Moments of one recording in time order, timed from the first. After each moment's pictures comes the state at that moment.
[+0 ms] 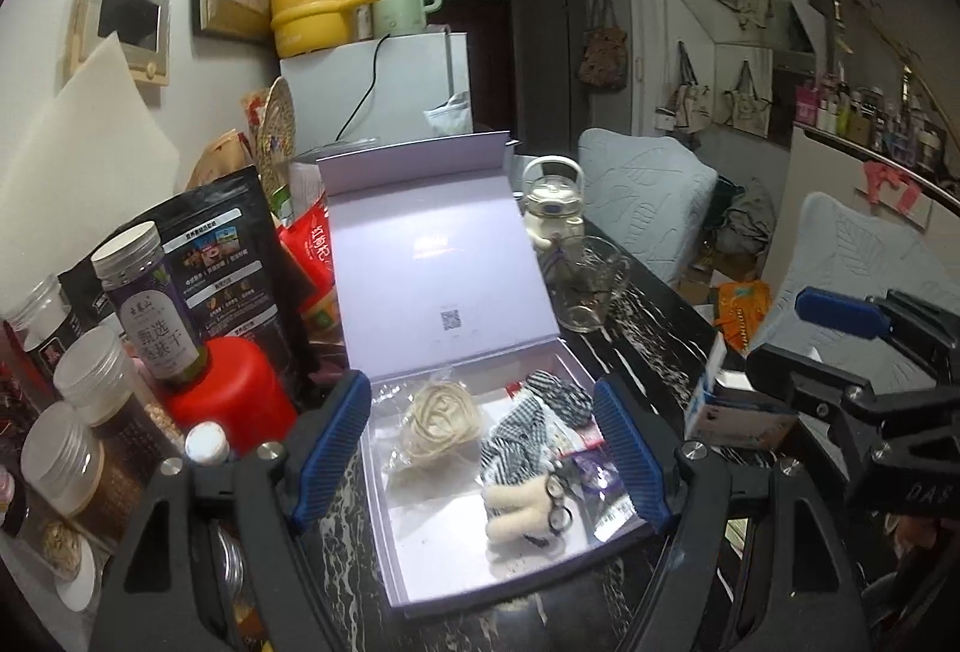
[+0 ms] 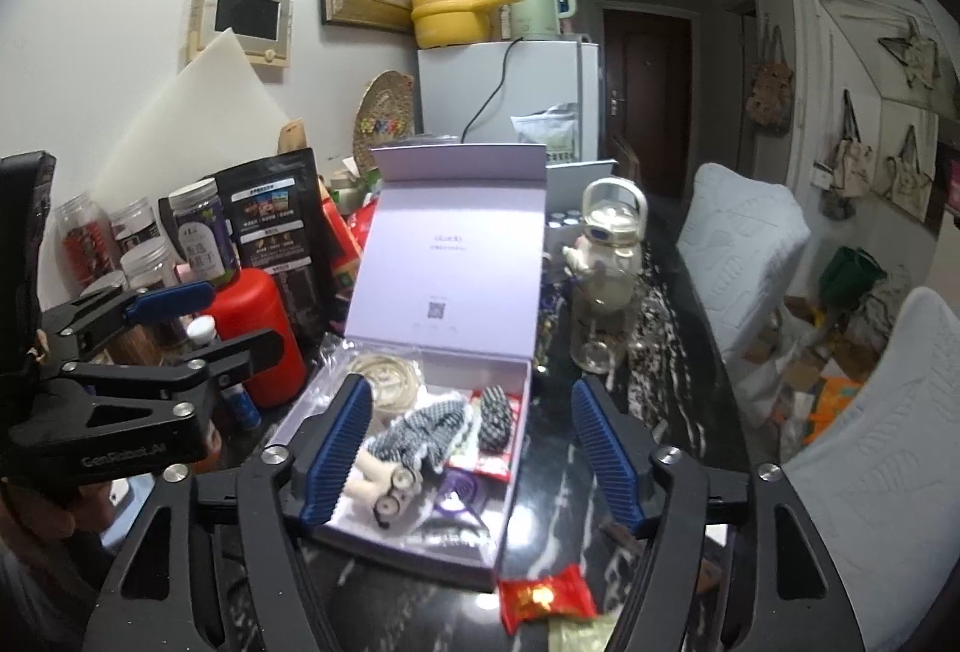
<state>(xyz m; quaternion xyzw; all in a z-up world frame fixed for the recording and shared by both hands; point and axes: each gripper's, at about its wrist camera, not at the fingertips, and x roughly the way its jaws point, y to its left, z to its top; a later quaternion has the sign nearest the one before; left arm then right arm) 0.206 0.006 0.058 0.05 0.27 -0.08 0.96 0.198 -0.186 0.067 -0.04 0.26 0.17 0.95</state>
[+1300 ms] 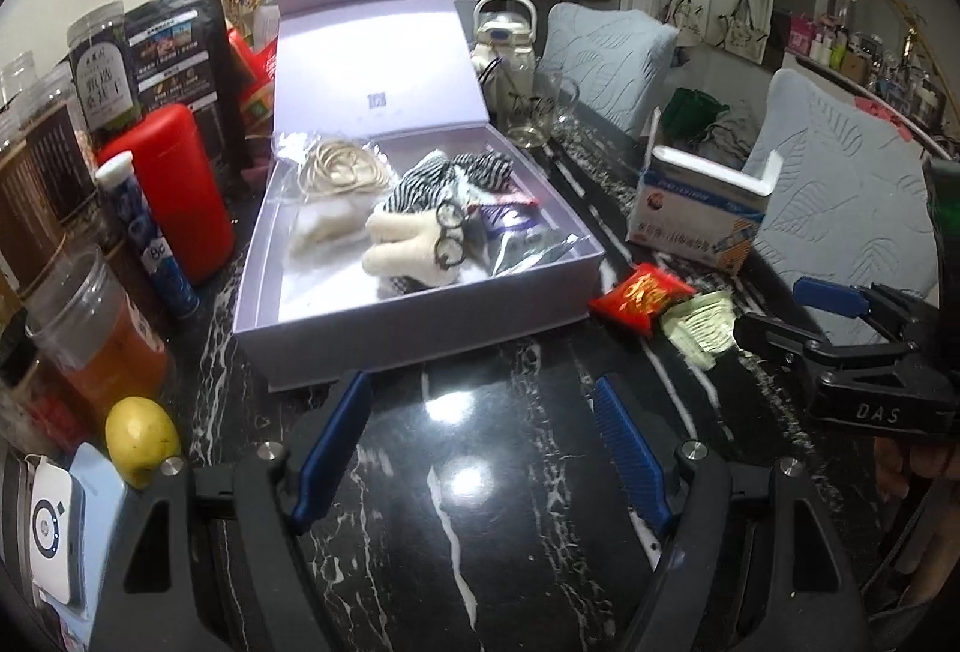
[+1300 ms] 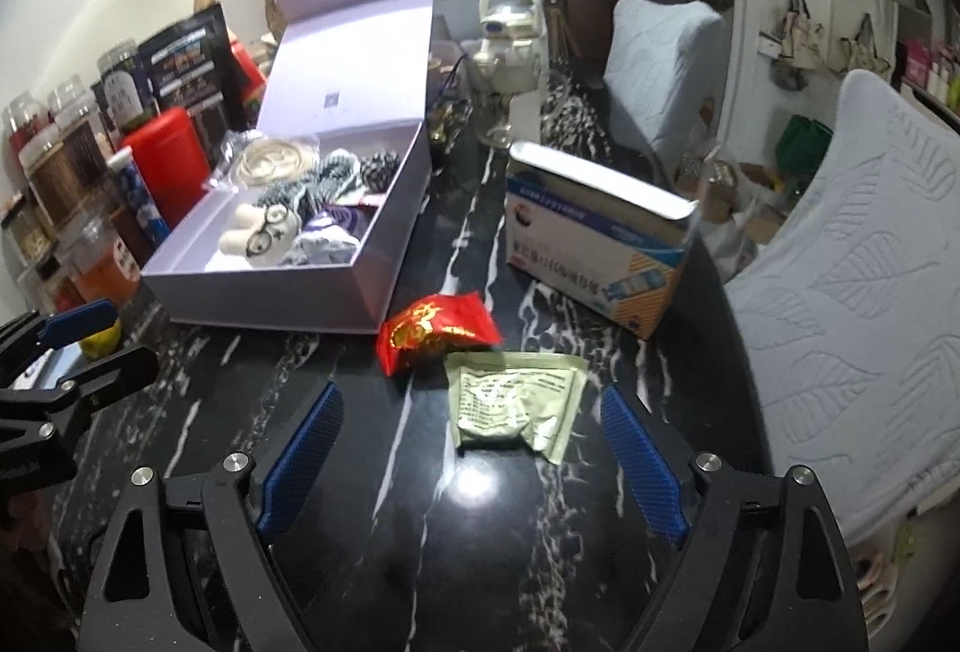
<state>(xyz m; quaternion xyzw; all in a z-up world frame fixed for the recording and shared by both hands) 0.136 -0.037 -0.062 0.02 0.38 -0.09 0.92 0.153 -0.266 -0.066 -0.02 0.39 0.11 0.91</state>
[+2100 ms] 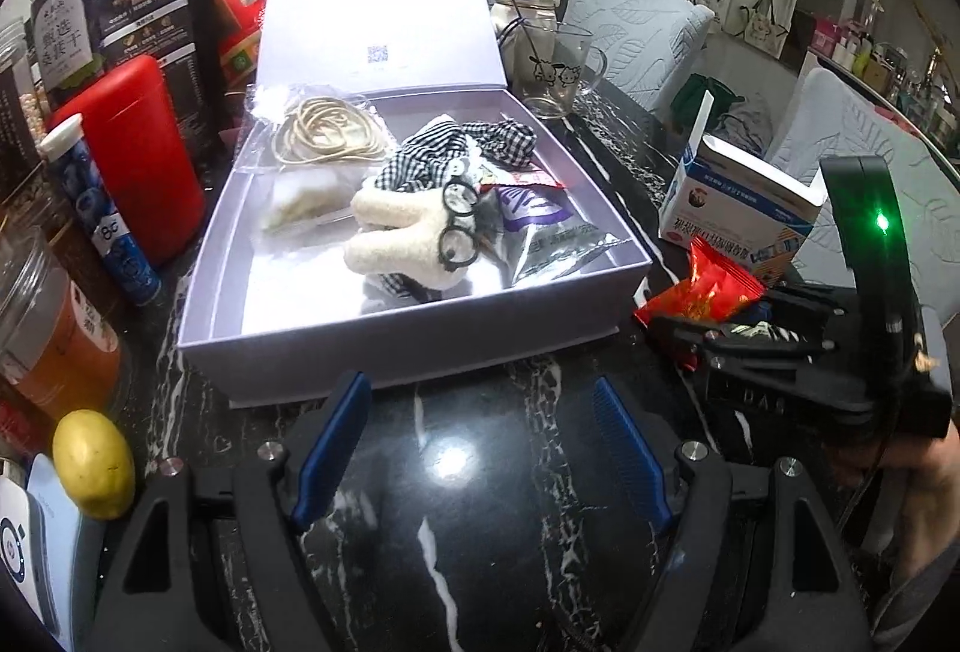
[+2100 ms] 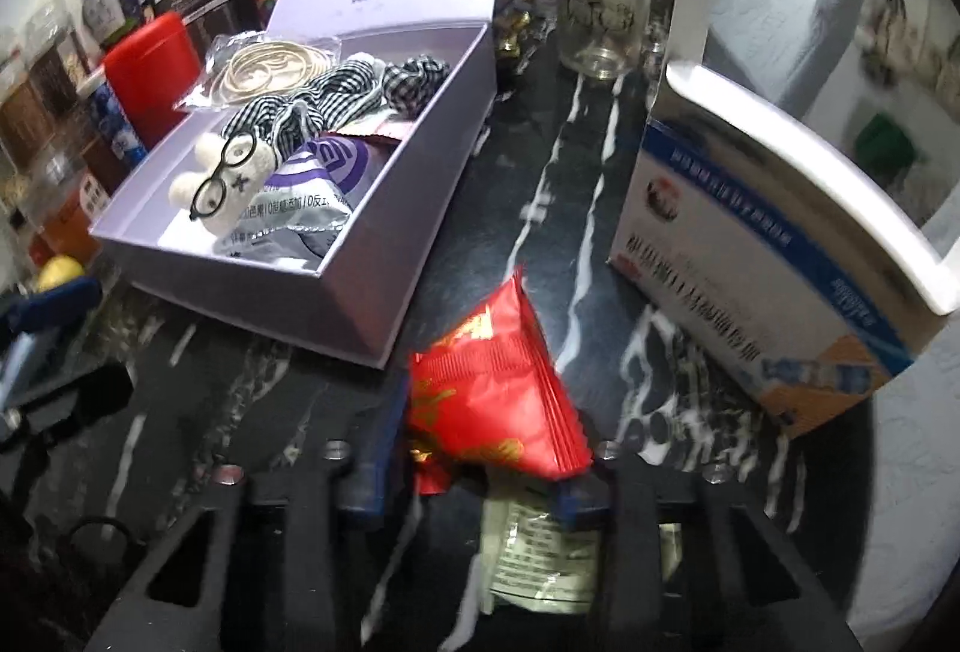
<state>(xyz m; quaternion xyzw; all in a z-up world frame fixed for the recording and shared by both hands) 0.181 -0.040 -0.083 0.00 0.42 -0.09 0.90 0.239 -0.229 -0.118 -0.07 0.46 0.18 0.87</state>
